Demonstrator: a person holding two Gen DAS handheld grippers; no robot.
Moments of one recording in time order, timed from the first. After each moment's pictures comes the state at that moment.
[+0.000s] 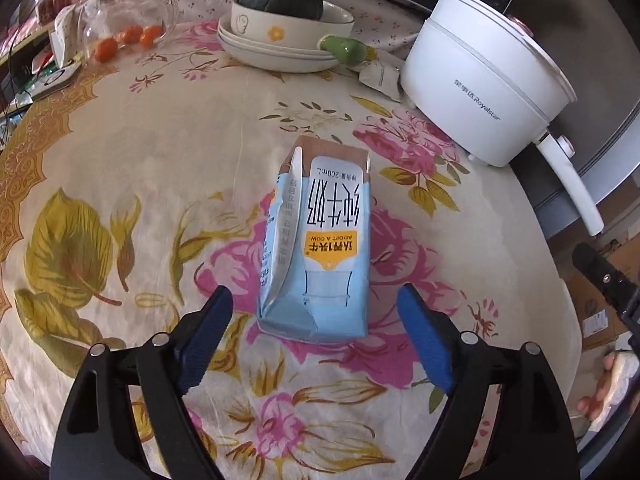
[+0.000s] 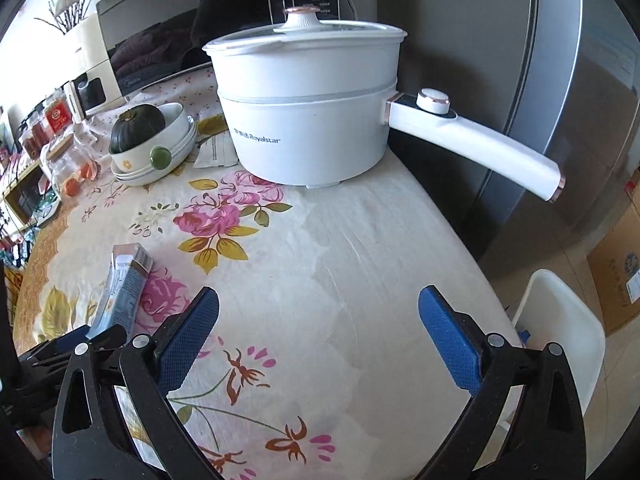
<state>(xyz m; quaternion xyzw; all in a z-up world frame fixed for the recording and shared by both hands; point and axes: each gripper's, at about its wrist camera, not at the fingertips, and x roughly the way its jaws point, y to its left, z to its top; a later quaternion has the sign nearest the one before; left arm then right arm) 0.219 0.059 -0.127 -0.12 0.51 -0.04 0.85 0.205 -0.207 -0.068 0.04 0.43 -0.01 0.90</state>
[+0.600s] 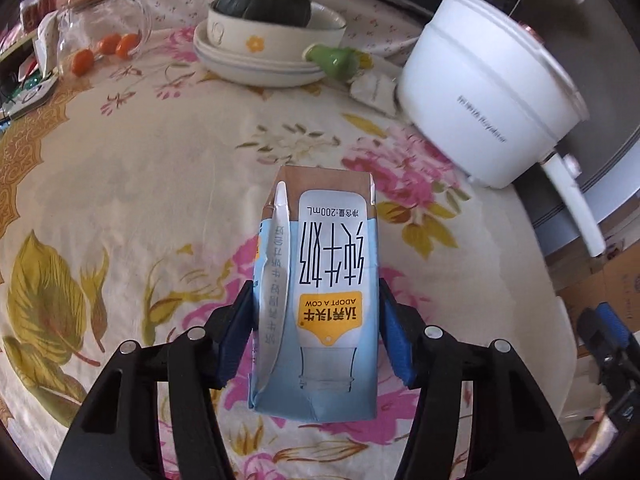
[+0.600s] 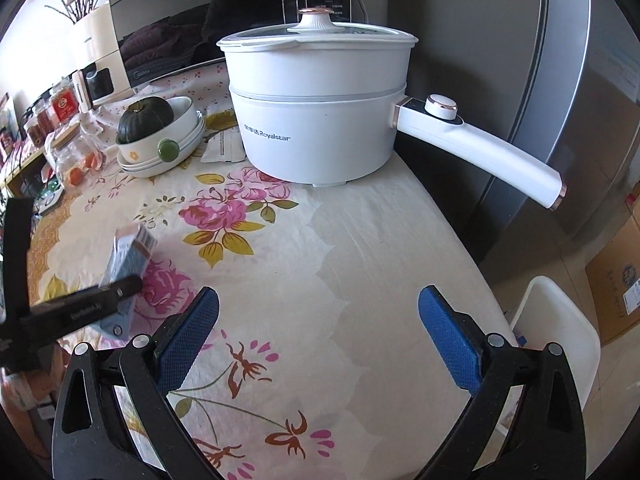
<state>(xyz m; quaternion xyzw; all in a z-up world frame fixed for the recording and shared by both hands) 0.254 0.054 -0.120 -0.12 0.50 -0.06 0.85 0.198 -0.198 -0.064 0.01 0.42 0.00 0.91</state>
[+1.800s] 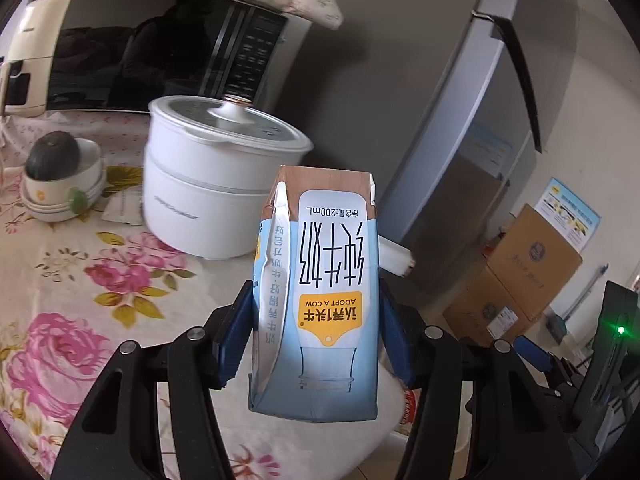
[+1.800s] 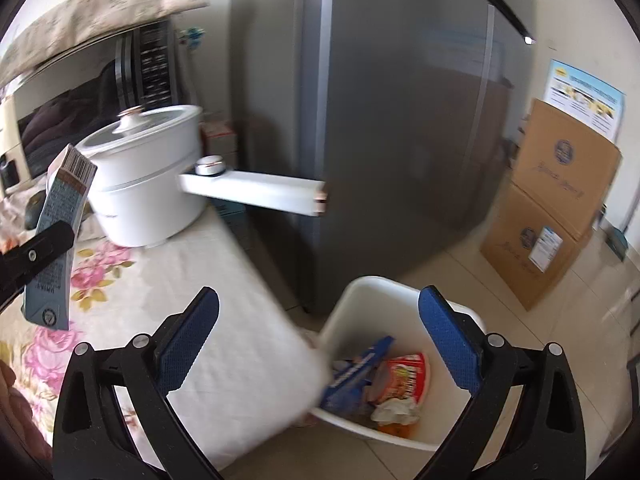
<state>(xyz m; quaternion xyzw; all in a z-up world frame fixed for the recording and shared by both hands) 0.183 -0.131 -0.014 -0.12 0.30 -0.27 0.90 0.104 -0.349 -0.025 0.05 0.31 -0.22 0.92</state>
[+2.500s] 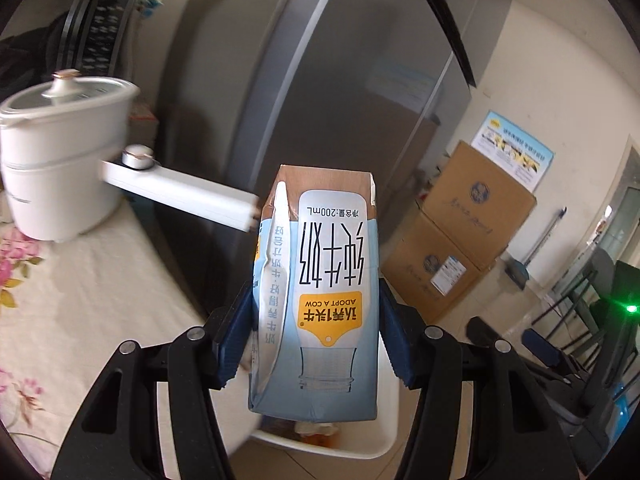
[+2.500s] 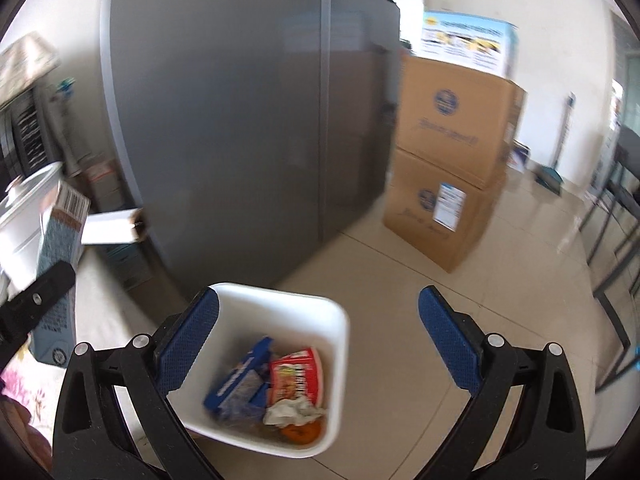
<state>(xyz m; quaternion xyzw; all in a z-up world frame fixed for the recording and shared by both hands) 0.150 -0.304 -0.023 -0.07 0.34 -0.39 0.85 0.022 -0.477 -0.026 0.13 0.29 -0.38 0.87</state>
